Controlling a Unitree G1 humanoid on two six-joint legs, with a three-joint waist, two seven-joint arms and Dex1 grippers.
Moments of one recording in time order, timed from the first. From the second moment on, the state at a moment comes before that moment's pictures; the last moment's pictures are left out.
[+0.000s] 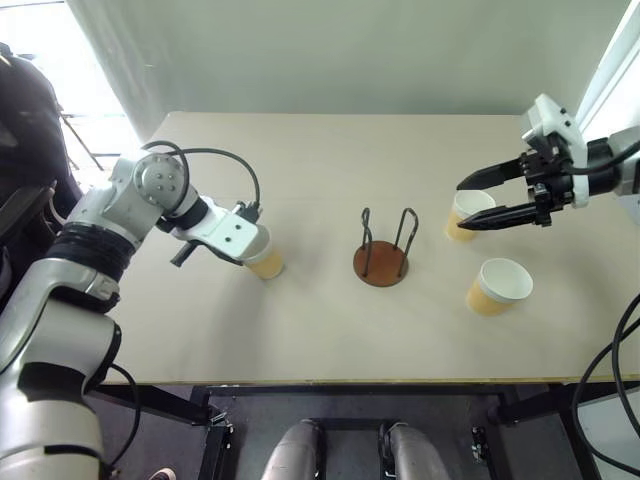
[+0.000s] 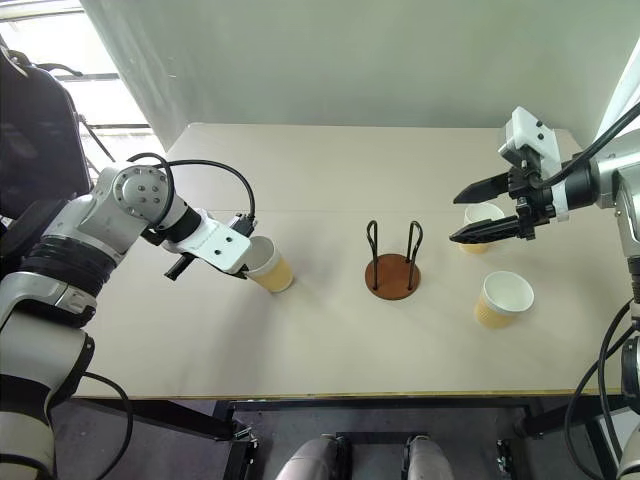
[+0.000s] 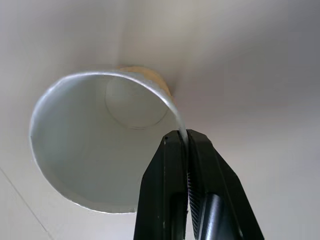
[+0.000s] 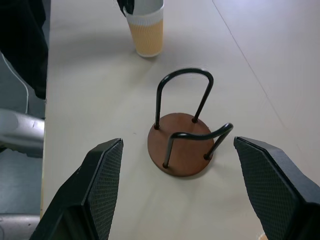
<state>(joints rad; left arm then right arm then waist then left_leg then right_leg) -1.17 0.90 -0.60 0.72 0.17 -0.48 -1.58 -1.11 -0.99 0.18 0.20 0.28 0.64 1.58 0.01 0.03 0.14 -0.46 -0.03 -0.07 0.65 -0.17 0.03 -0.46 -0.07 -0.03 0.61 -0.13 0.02</state>
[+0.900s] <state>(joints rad) -1.59 0.68 -0.75 0.94 -0.16 -0.34 -1.58 -1.22 -1.03 0.23 0.27 0.27 0.59 1.61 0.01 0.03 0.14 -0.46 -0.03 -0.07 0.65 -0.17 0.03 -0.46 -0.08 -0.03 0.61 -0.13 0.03</state>
